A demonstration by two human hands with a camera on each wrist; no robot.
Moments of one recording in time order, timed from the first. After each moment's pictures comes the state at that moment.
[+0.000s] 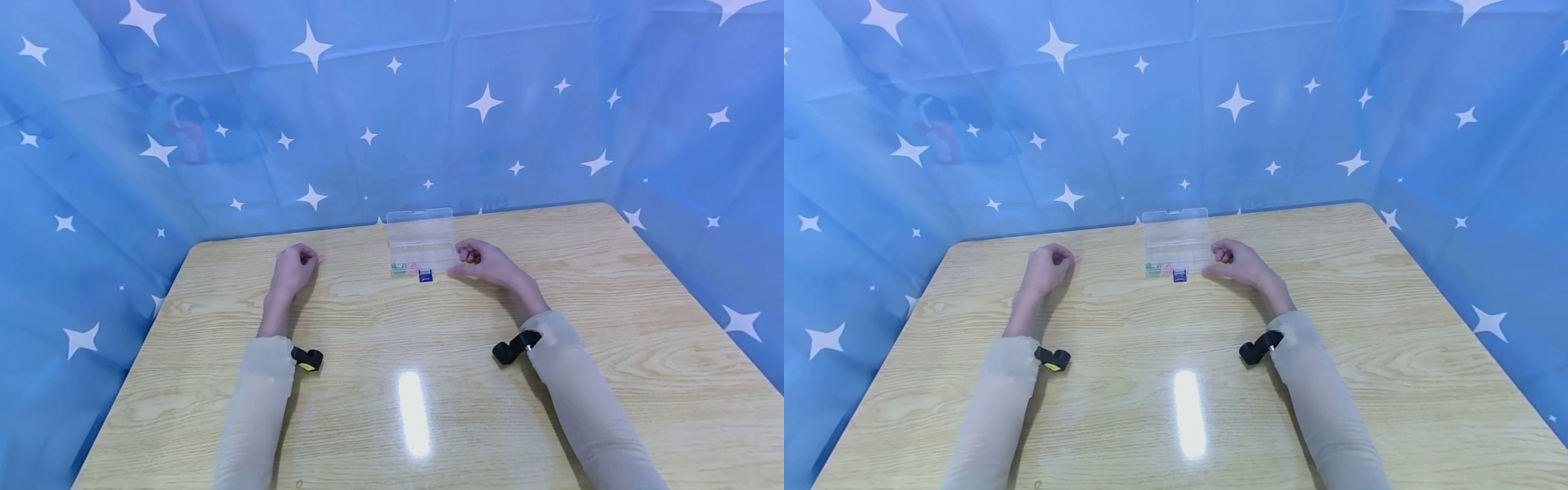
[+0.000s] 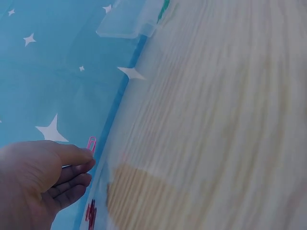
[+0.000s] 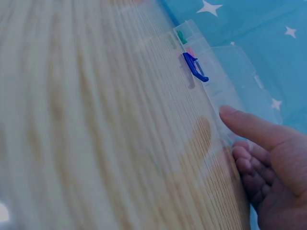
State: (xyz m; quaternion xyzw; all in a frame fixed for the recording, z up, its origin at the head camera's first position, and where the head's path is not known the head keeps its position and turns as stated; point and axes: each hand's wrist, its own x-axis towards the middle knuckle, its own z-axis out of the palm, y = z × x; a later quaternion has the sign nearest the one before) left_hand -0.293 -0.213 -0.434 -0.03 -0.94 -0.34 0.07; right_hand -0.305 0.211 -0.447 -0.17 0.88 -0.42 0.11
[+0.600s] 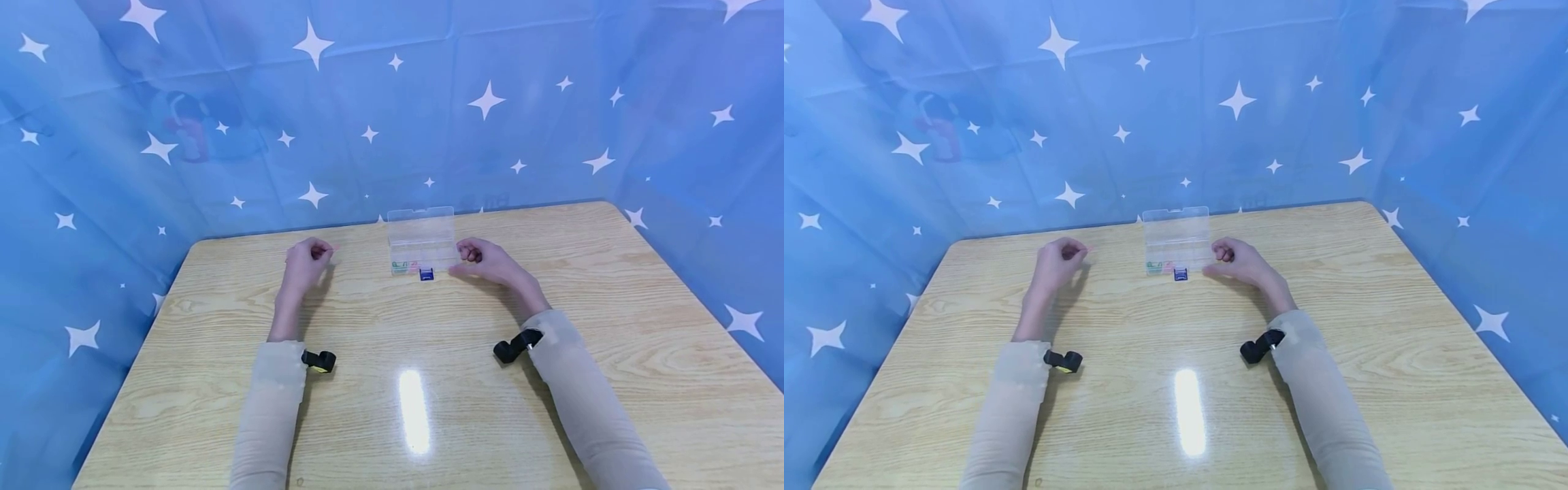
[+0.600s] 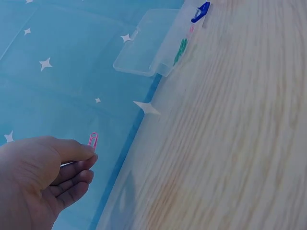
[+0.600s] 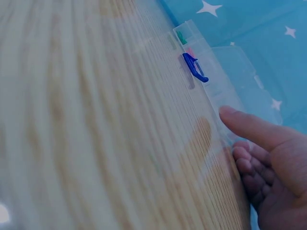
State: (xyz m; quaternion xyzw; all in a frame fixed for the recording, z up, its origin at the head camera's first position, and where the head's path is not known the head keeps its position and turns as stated) left_hand -0.284 -0.188 -0.422 -0.07 -0.90 -0.43 0.10; right_hand -0.307 0.212 -0.448 -0.17 0.89 -0.42 0.10
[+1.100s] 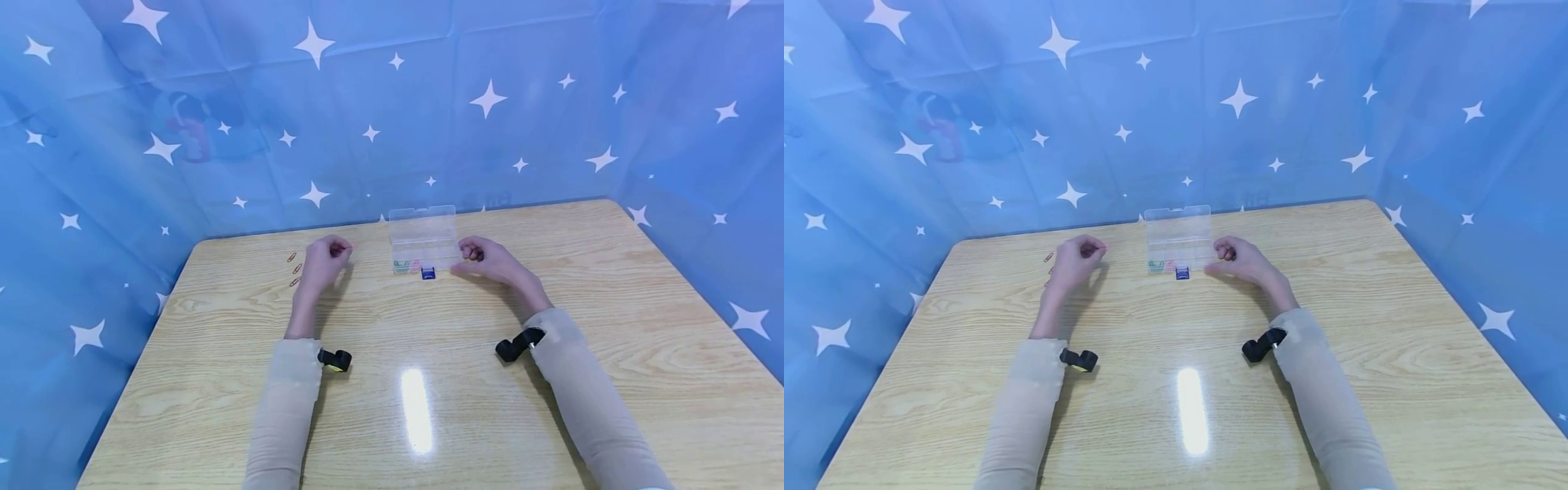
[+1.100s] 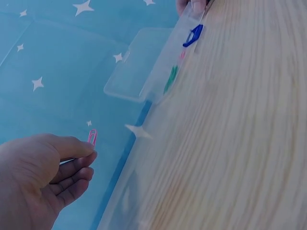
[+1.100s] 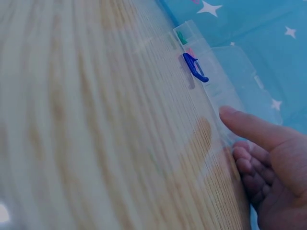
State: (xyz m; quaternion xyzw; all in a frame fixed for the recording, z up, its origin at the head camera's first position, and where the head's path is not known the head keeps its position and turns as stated) left_hand -0.286 -0.159 -0.421 -0.09 -0.88 -0.45 0.10; right_hand -0.307 0.212 -0.448 -0.17 0.88 -0.42 0.11
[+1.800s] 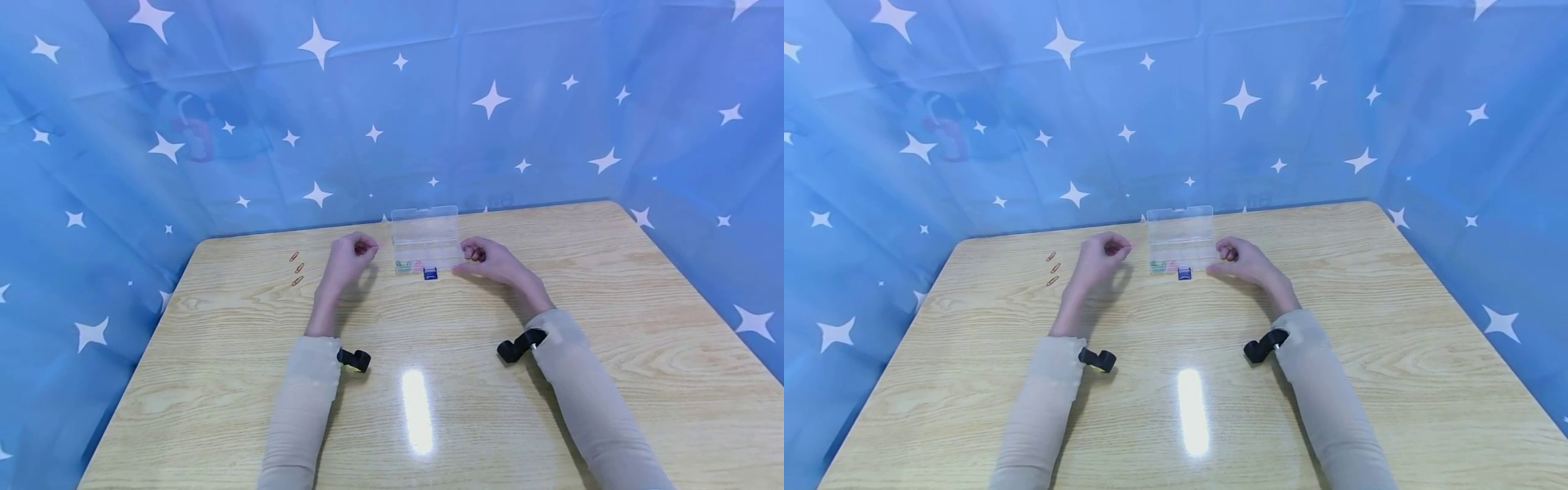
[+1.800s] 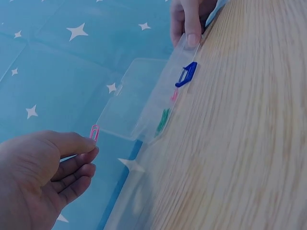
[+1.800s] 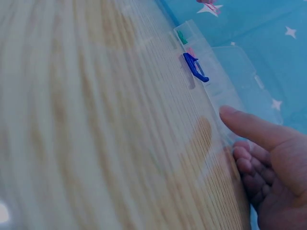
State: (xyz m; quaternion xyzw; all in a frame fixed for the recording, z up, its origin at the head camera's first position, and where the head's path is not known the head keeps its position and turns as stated) left_hand -0.287 -0.122 -0.416 -0.13 -0.88 -0.46 0.07; right_hand -0.307 0.212 -0.447 -0.17 0.88 -0.43 0.11
